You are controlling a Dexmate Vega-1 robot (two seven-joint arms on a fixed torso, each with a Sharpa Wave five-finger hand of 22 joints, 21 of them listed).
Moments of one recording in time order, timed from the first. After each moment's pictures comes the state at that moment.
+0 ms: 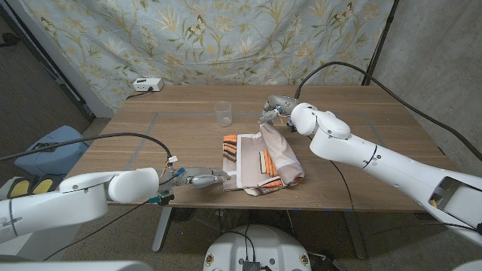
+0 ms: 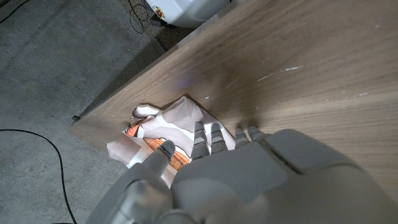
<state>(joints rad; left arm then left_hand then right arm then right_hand) 1.27 1.42 0.42 -2.26 -0.04 0.16 -0.14 0.02 0.18 0.72 0.18 0.19 0.13 -0.02 0.19 0.17 0.02 -0.01 0.20 0.18 -0.17 0.13 0.19 0.18 -0.17 0.10 0.20 0.18 -0.47 -0.69 -0.95 -2.02 -0.43 -0.78 0.25 1.08 0.03 0.20 -0.13 0.30 1.01 -0.06 0.63 0.30 1.04 -0.18 0.86 0.70 1.05 -0.18 0.41 0.68 0.62 -0.06 0.33 0.21</state>
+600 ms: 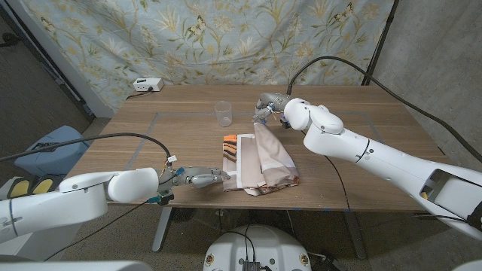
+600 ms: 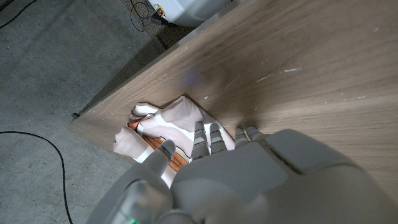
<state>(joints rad) 1.27 1.42 0.42 -2.25 -0.06 0.15 -0.14 0.02 0.18 0.73 0.17 0.19 0.13 -0.02 0.19 0.17 0.02 -0.01 0.20 0.18 -0.17 0.13 0.19 0.18 -0.18 0.10 0.20 0.18 -0.42 -0.65 -0.99 -1.99 -0.46 -0.77 0.30 1.09 0.03 0.19 -0.13 0.30 1.01 -0.06 0.63 0.30 1.04 -0.17 0.86 0.70 1.06 -0.18 0.39 0.69 0.62 -0.06 0.33 0.21</state>
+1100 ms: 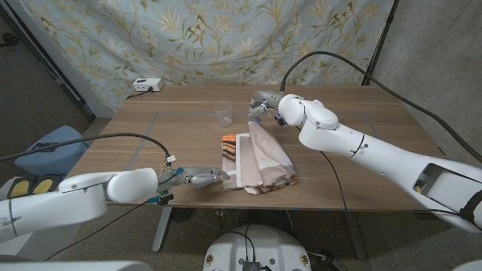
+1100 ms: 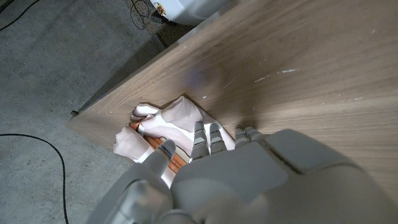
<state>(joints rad) 1.27 1.43 0.42 -2.24 -0.07 0.15 -0.13 0.02 0.18 0.73 0.17 0.19 0.13 -0.02 0.19 0.17 0.02 -0.01 0.20 0.18 -0.17 0.13 0.19 0.18 -0.18 0.10 0.20 0.18 -0.37 -0.62 -1.01 -1.98 -0.47 -0.74 0.35 1.10 0.04 0.18 -0.13 0.30 1.01 -0.05 0.64 0.31 1.04 -0.17 0.86 0.70 1.06 -0.18 0.38 0.70 0.62 -0.06 0.34 0.21</state>
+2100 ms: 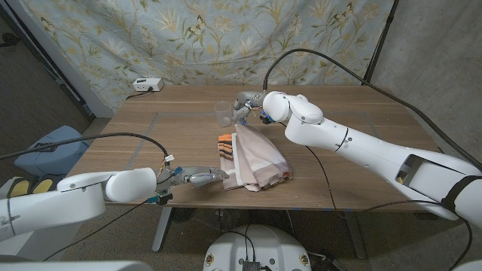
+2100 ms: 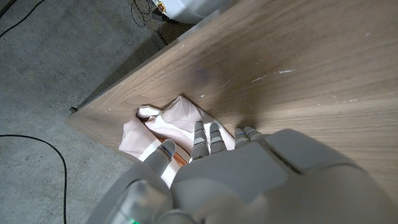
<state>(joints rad) 1.28 1.43 0.41 -2.23 -0.09 0.15 -0.11 0.03 0.17 0.73 0.17 0.19 0.13 -0.02 0.19 0.17 0.02 -0.01 0.20 0.18 -0.17 0.13 0.19 0.18 -0.18 0.09 0.20 0.18 -0.30 -0.52 -1.08 -1.91 -0.46 -0.71 0.42 1.12 0.05 0.17 -0.13 0.29 1.01 -0.04 0.64 0.31 1.04 -0.15 0.86 0.70 1.06 -0.18 0.36 0.73 0.62 -0.06 0.36 0.21</state>
